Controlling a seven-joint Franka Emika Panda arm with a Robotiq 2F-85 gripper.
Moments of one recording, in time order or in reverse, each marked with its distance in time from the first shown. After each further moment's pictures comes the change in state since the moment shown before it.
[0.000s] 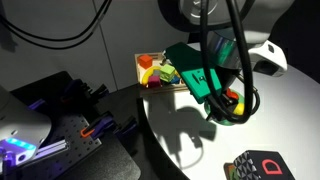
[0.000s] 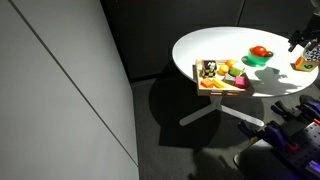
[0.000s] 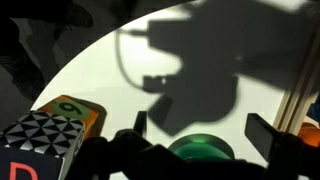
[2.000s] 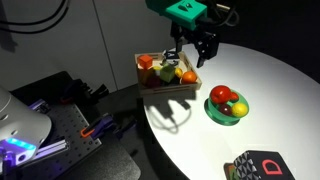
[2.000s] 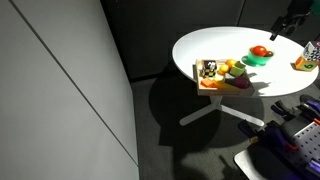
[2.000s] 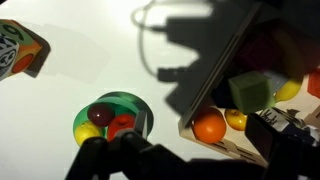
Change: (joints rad) arm 0.169 -0.201 0.071 -0.057 -0.089 -0.049 0.000
